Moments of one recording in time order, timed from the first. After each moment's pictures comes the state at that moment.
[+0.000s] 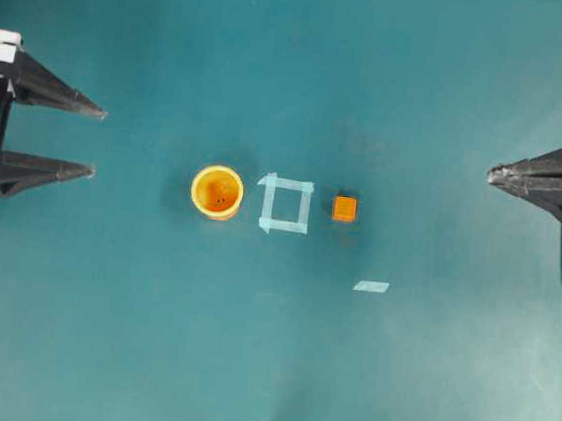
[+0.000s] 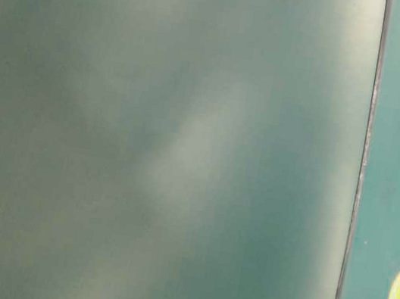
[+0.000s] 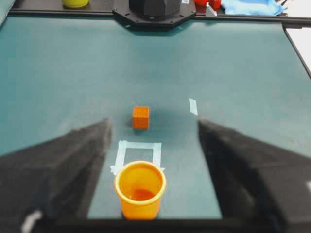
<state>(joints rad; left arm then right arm) 0.00 -0.95 1.17 0.00 -0.18 -0.03 0.00 -0.96 1.16 0.00 -0.27 0.00</state>
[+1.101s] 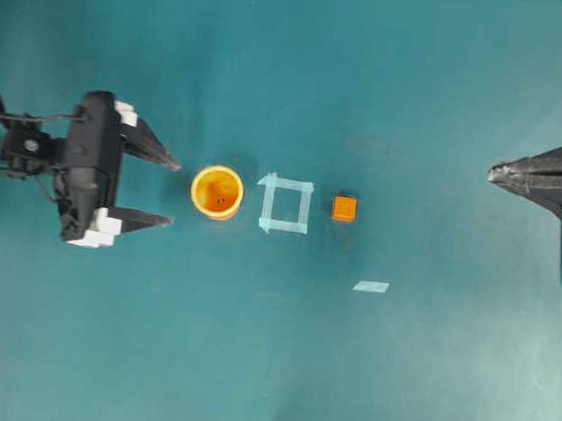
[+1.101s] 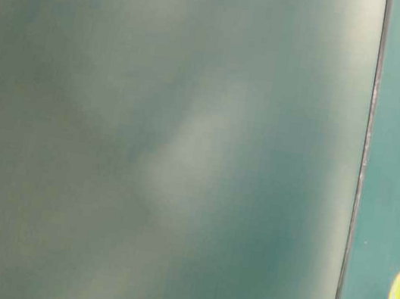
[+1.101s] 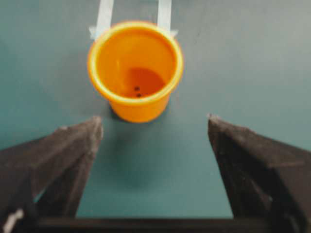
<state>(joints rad) 0.00 -0.24 1.13 0.01 -0.36 -0.01 0.00 -0.96 1.14 0.00 -0.25 0.00</state>
